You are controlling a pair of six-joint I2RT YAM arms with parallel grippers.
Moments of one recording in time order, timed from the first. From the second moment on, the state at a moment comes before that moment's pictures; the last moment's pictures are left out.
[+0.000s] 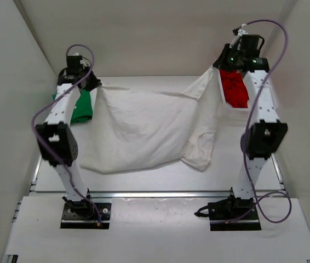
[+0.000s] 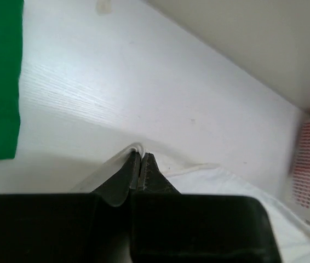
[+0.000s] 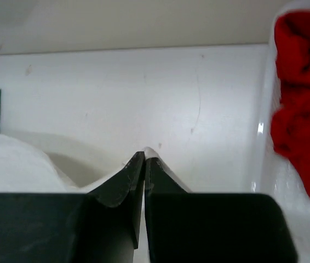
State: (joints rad) left arm 0.02 1.78 1.73 -0.51 0.11 -0.57; right arm -0.01 1.85 2.05 -0.68 -0.33 0.22
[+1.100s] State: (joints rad) left arm 0.17 1.42 0.93 -0.07 0.18 -0.68; right arm -0.05 1.31 0.85 -0.27 -0.39 0.37
